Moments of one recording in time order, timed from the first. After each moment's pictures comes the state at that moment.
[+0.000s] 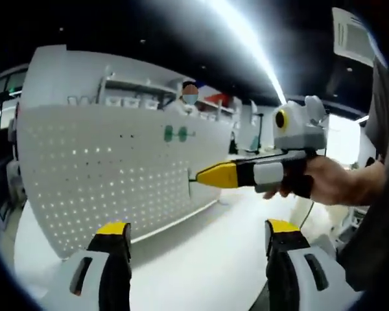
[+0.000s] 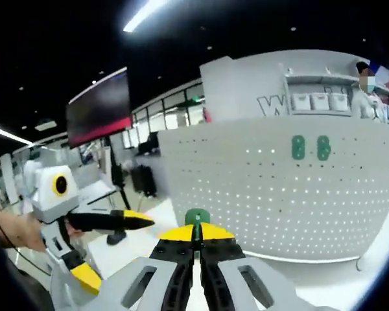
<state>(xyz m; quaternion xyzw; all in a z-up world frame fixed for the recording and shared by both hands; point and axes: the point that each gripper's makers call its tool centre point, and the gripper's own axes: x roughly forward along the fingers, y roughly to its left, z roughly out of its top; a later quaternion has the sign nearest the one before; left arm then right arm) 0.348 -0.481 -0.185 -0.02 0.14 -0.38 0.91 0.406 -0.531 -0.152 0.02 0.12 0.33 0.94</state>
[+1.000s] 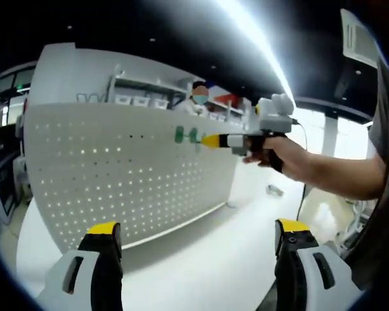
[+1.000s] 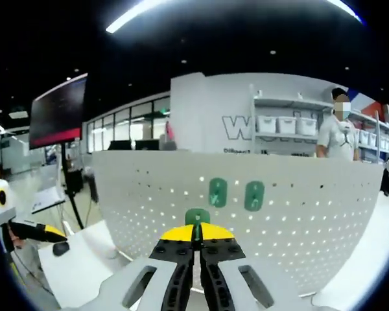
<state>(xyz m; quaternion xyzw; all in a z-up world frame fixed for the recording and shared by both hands) 0.362 -0.476 -0.177 -0.03 0.13 -0.36 0.93 0.519 -0.628 -0.112 -0.02 0.06 0.21 0.98</state>
